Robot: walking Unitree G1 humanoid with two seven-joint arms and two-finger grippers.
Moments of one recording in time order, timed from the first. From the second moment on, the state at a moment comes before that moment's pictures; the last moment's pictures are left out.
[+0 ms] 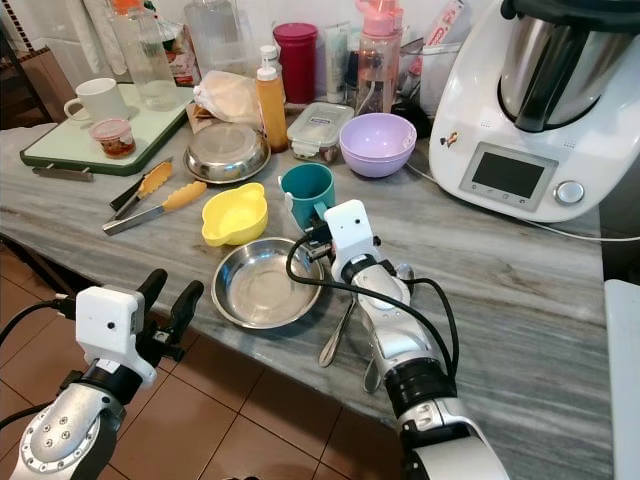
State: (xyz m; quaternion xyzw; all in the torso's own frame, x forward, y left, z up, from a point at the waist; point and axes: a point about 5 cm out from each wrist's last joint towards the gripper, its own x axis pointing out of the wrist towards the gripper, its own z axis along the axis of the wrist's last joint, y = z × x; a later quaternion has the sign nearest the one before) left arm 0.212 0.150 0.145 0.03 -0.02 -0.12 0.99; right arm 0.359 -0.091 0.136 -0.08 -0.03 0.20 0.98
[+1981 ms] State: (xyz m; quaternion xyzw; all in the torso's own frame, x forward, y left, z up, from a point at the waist) left arm 0.212 0.130 0.143 -0.04 0.02 -0.30 0.95; right arm 0.362 -0.098 0.121 -0.08 -0.02 0.17 0.98
